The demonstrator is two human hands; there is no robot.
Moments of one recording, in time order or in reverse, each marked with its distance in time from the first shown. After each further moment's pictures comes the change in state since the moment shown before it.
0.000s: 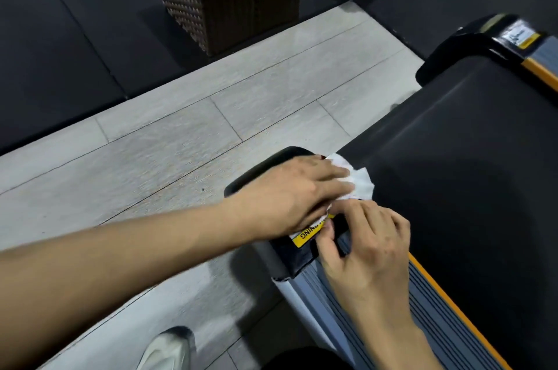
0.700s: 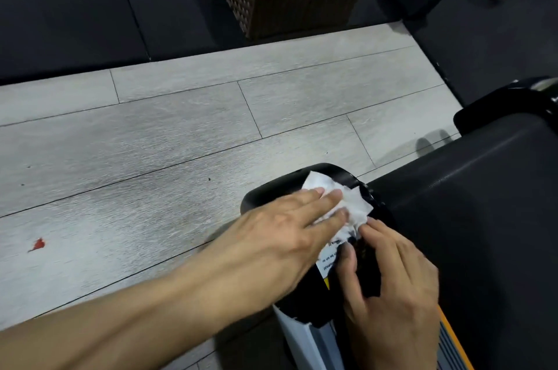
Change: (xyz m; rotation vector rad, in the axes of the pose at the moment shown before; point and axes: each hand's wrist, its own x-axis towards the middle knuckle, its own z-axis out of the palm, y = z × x) left_hand -0.066 0.019 0.003 -0.125 0.149 -0.348; right_hand 0.019 0.002 0.029 -0.015 0.122 -0.141
